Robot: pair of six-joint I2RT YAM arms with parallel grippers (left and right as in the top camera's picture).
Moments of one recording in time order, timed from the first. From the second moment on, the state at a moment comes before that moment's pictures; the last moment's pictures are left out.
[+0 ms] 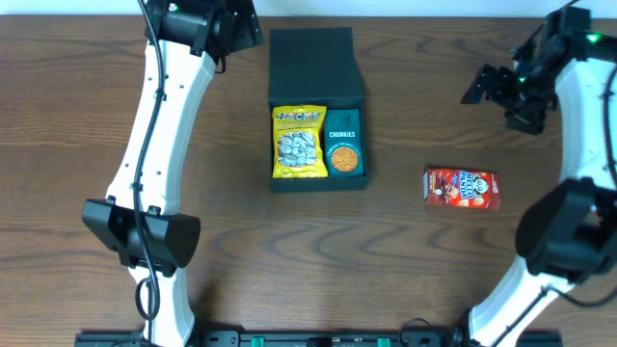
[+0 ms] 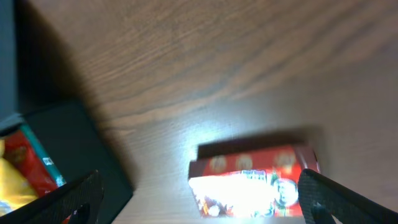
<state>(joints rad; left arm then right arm) -0.27 2.06 2.36 -1.26 -0.29 -0.48 -0.23 2.00 1.94 -1.32 -0.24 0.26</state>
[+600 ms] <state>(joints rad) -0.20 2.06 2.36 -1.20 -0.30 -0.48 -0.23 1.86 1.94 -1.33 -0.30 0.54</state>
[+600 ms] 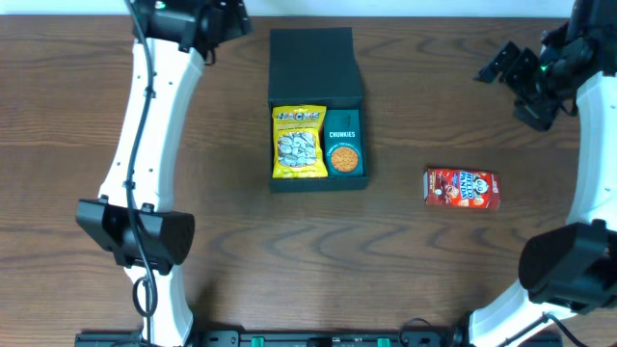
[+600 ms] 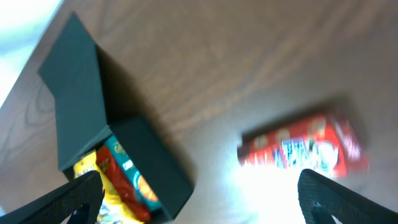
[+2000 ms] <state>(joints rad) 0.18 2.06 2.36 -1.19 -0.14 -0.48 -0.08 1.86 1.31 -1.08 0.00 1.30</state>
